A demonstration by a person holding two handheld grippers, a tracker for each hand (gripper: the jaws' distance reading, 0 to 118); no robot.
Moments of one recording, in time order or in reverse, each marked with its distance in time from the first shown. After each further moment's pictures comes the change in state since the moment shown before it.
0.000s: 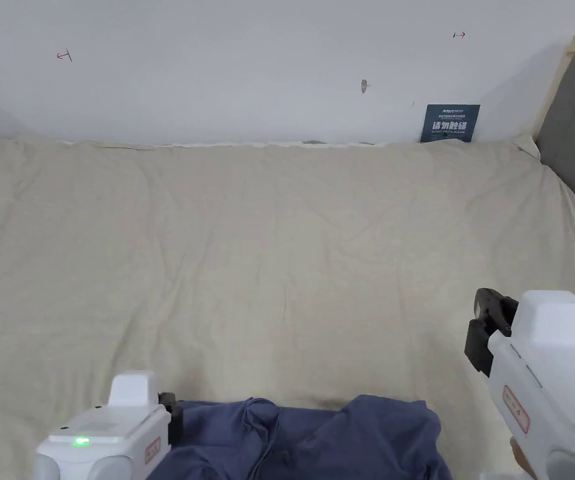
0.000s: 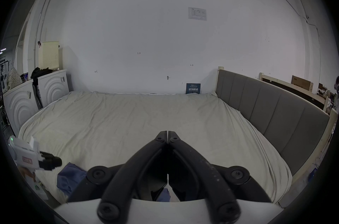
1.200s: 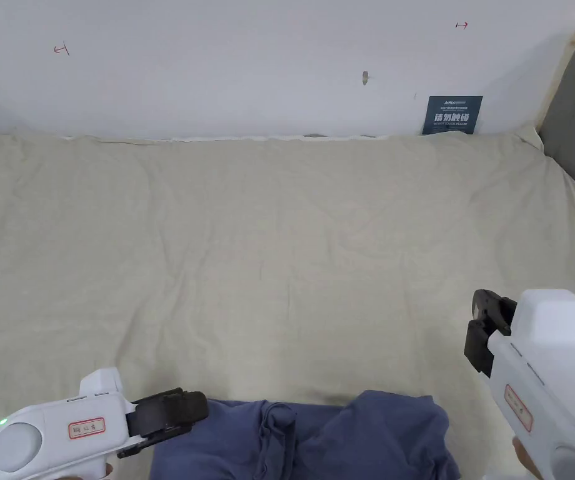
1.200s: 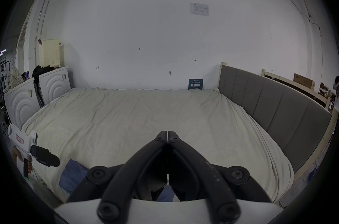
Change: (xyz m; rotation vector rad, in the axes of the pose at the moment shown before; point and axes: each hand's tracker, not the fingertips) left arm -0.080 0.017 -0.002 -0.215 -0.439 0.435; right arm -0.008 -0.005 -0.007 -0.038 0.018 0.001
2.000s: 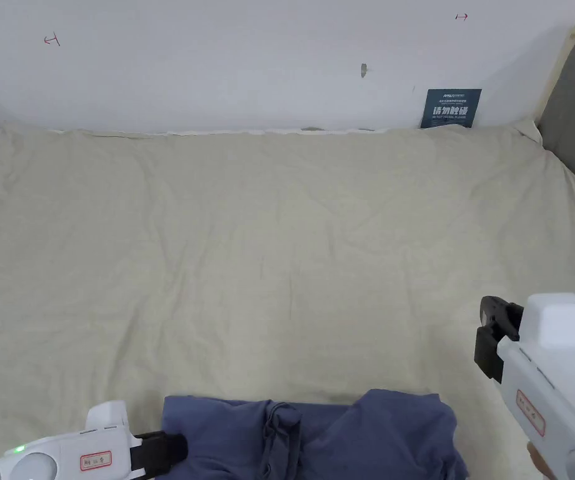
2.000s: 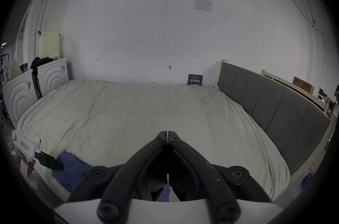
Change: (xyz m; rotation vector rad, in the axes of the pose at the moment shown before) left arm -0.038 -0.016 -0.029 -0.055 0.060 -0.084; right arm -0.007 0.002 0.000 -0.047 -0.016 0.045
